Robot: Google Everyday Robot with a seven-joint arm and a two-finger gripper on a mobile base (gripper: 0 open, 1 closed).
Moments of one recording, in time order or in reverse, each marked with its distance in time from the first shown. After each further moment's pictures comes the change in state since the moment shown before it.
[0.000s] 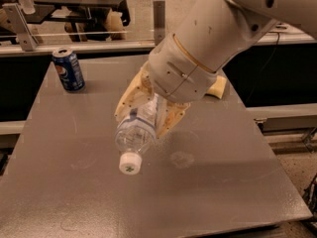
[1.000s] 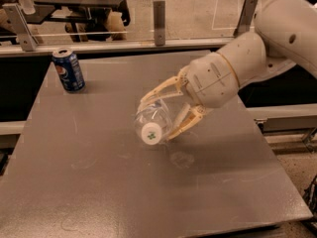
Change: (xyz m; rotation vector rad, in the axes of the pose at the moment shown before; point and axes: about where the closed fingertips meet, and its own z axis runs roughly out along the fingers) arm 0.028 0.033 -0.004 0.369 -0.365 0.327
